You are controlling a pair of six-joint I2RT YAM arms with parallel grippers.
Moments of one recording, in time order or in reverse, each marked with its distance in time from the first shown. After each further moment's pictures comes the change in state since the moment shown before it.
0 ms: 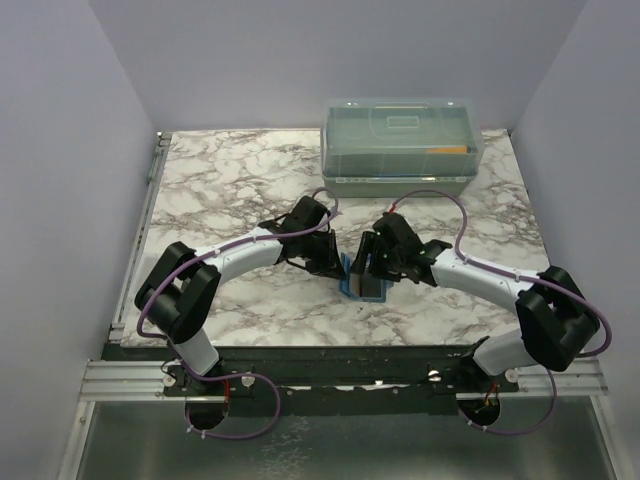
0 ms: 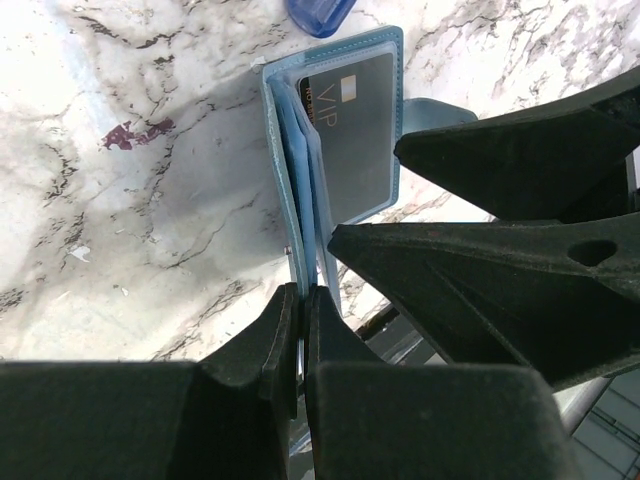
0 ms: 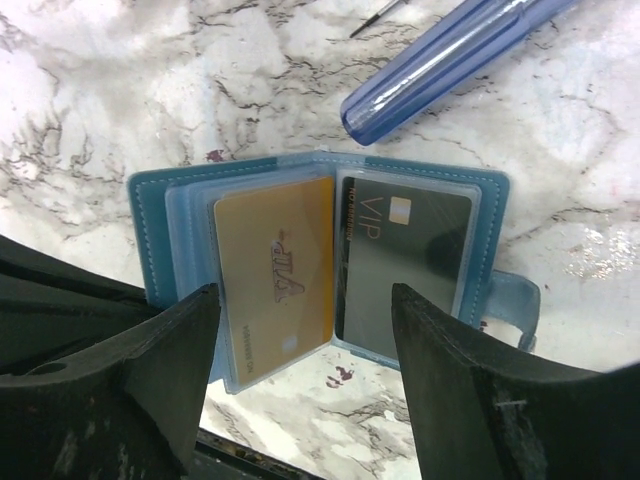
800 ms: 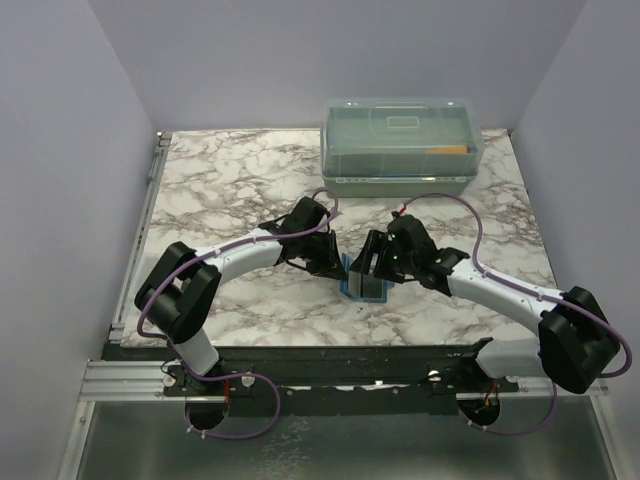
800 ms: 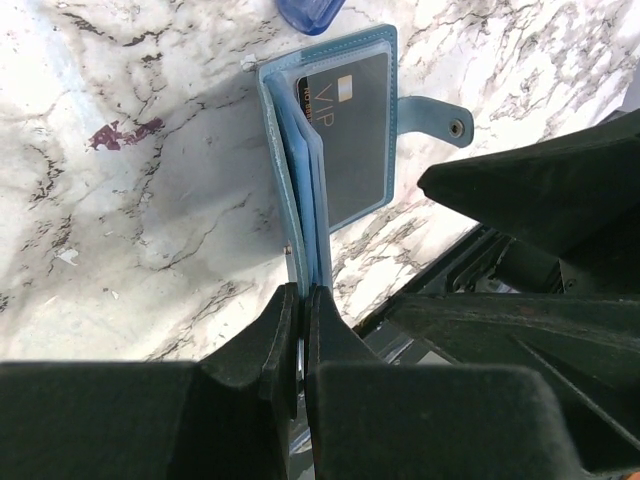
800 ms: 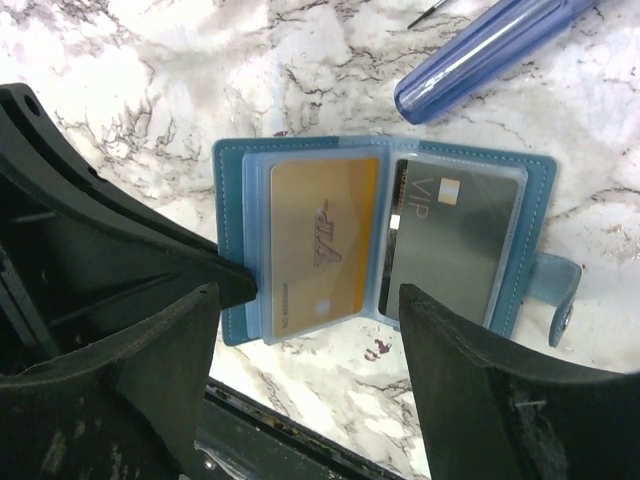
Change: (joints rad) left arm 0.000 0.000 -0.014 0.026 0.016 -0.011; right arm -0.022 -0.154 -0.090 0.056 -0.084 0.038
